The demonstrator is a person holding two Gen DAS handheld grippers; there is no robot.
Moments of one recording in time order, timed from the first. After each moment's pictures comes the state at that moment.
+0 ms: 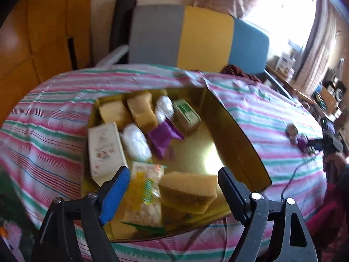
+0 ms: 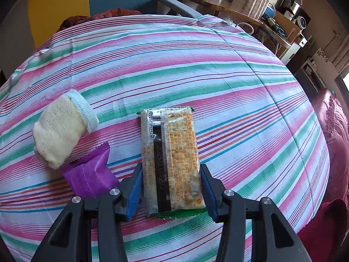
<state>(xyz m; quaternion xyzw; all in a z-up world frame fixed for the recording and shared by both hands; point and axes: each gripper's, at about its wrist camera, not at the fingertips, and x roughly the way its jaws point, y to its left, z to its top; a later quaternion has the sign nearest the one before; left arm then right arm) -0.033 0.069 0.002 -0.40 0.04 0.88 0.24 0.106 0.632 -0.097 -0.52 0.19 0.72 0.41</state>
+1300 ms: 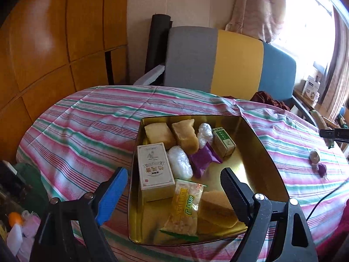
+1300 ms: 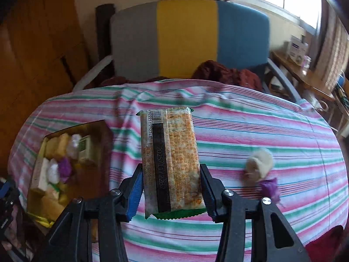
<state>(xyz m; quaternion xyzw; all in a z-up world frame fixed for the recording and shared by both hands) -0.034 0.027 0.019 -0.35 0.02 0.93 0.14 0.006 0.377 0.049 -0.44 0.11 0.88 0.14</state>
